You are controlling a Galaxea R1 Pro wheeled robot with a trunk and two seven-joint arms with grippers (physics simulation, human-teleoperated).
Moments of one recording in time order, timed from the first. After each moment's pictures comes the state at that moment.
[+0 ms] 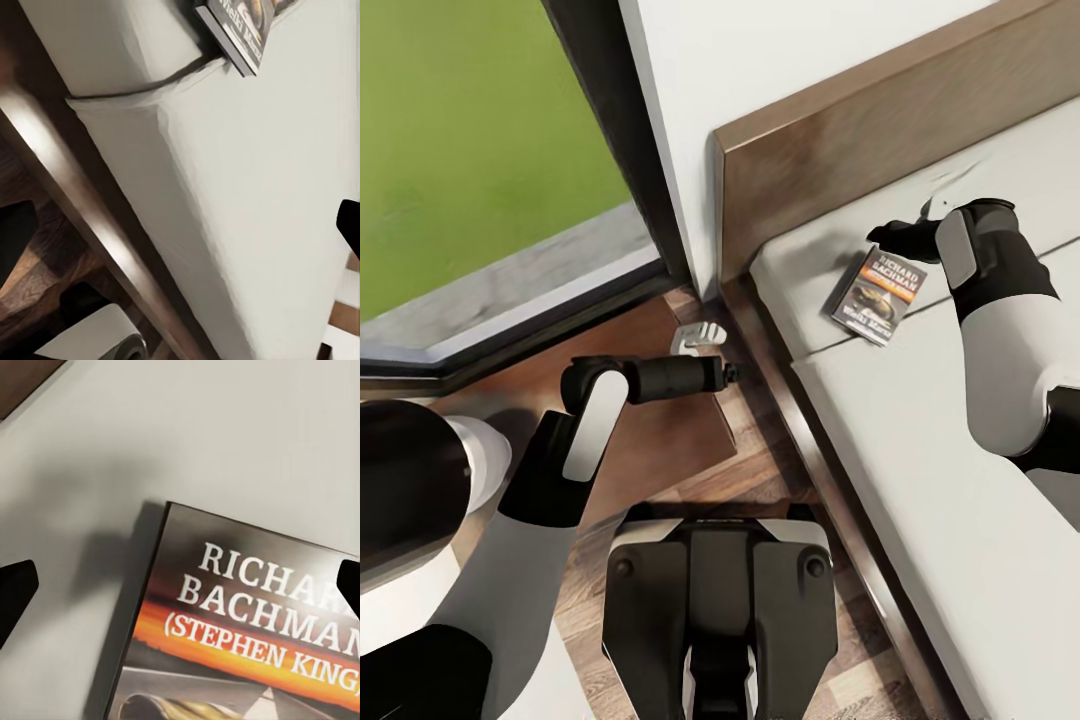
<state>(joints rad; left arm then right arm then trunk) -0.95 -0.10 -0.25 -1.45 0.59 1.04 -0.17 -1.66 -0.11 -0.19 -0.59 -0.09 0.72 -0.05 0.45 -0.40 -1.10</state>
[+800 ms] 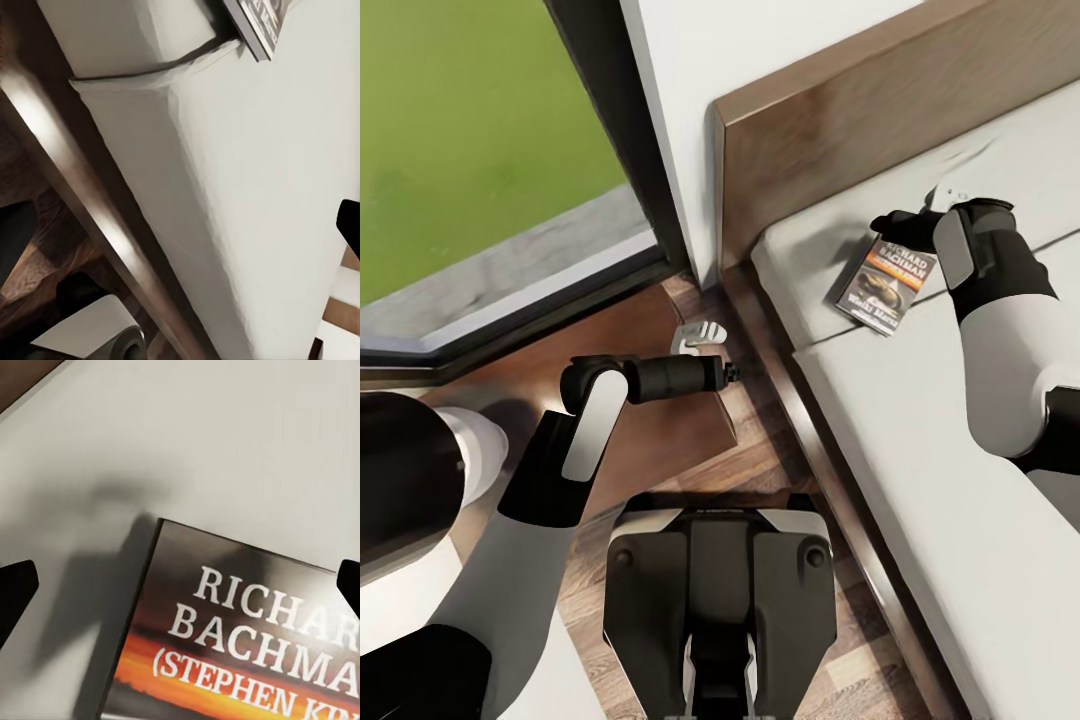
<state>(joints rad) -0.95 -0.10 -0.25 -1.46 0.60 1.04 -0.17 -1.66 -0.11 -0.16 -0.59 -0.09 0.61 -0.05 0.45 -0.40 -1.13</state>
